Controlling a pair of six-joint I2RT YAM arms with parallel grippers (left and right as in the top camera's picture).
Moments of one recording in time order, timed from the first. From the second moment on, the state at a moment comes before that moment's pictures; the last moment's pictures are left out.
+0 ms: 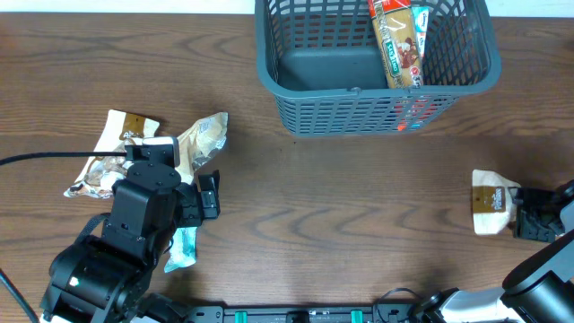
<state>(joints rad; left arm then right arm) -0.45 0.83 1.10 -1.08 -0.24 -0.41 -0.87 1.68 0.93 -0.59 -0.07 0.92</state>
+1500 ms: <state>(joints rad) -0.45 0.83 1.10 -1.08 -0.24 -0.41 -0.81 1.46 1.47 -0.73 -0.49 0.80</state>
